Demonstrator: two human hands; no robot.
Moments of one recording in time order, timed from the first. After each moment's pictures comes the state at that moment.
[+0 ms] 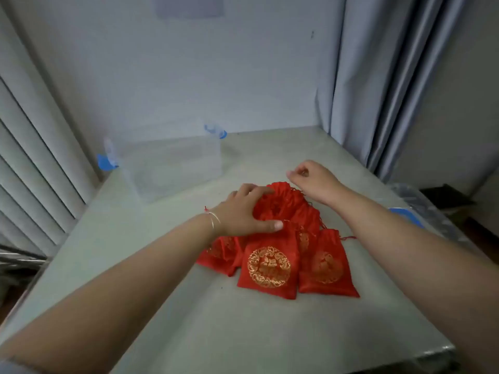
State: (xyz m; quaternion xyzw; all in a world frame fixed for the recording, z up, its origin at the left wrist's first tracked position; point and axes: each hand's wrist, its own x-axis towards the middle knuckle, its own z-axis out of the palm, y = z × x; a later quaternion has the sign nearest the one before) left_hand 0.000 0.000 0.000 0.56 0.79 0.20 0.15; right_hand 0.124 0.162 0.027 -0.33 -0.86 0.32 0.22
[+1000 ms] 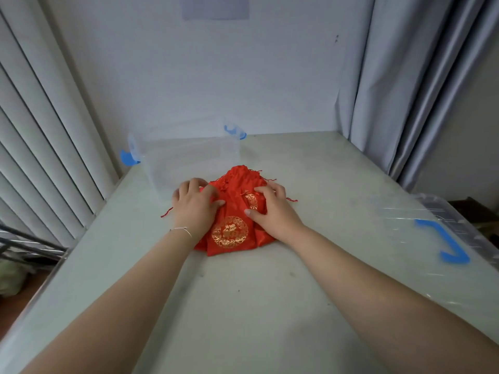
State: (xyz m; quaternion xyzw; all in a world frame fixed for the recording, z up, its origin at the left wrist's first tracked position) left_hand -0.078 -0.052 -0.036 0.37 0.89 0.19 -0.17; right_hand 0.055 0.090 -0.045 -0.22 -0.90 0.32 0.19
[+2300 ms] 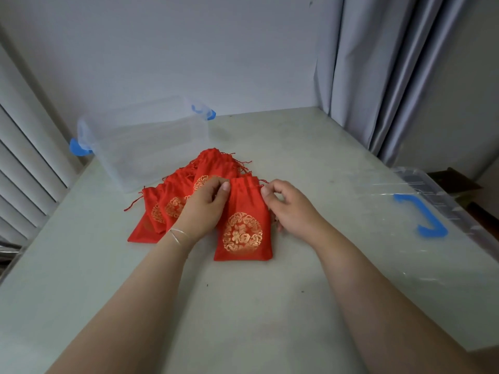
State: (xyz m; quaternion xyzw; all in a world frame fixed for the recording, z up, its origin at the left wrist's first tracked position) left_hand -0.005 -0.017 -0.027 0.44 0.77 0.46 0.07; right_hand 0.133 0.102 -0.026 -0.22 -0.80 0.51 0.23
